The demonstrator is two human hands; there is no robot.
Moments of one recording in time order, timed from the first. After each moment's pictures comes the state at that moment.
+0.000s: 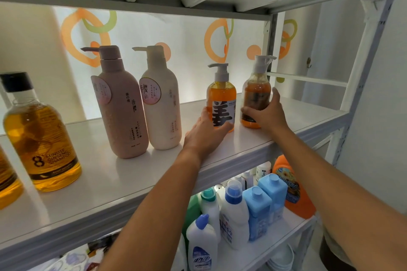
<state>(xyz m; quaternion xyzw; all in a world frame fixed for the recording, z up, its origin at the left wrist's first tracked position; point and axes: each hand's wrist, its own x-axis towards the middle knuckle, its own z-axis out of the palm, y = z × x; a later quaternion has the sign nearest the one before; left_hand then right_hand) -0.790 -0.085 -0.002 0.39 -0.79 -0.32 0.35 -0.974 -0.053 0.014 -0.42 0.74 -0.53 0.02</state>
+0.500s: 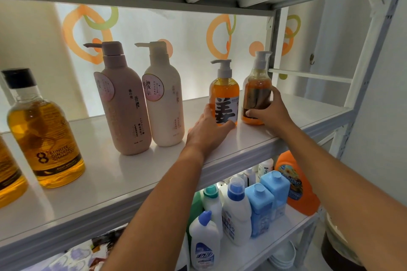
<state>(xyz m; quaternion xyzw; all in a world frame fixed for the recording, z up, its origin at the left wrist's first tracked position) -0.791 -0.089 -0.005 0.39 -0.79 -0.32 0.35 -0.981 -0.052 0.012 -0.46 0.72 -0.52 0.06</state>
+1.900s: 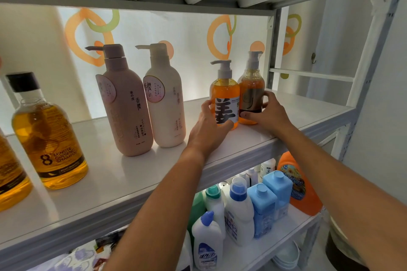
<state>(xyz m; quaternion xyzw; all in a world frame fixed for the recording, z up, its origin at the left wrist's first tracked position) -0.788 -0.086 -0.002 0.37 -0.78 -0.32 0.39 -0.965 -0.038 0.016 -0.49 0.72 -0.49 0.06</state>
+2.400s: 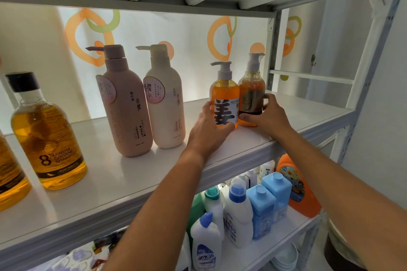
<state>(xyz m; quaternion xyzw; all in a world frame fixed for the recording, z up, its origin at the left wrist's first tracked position) -0.786 -0.083 -0.002 0.36 -0.79 -0.30 0.41 -0.964 -0.040 0.015 -0.49 0.73 -0.48 0.04</state>
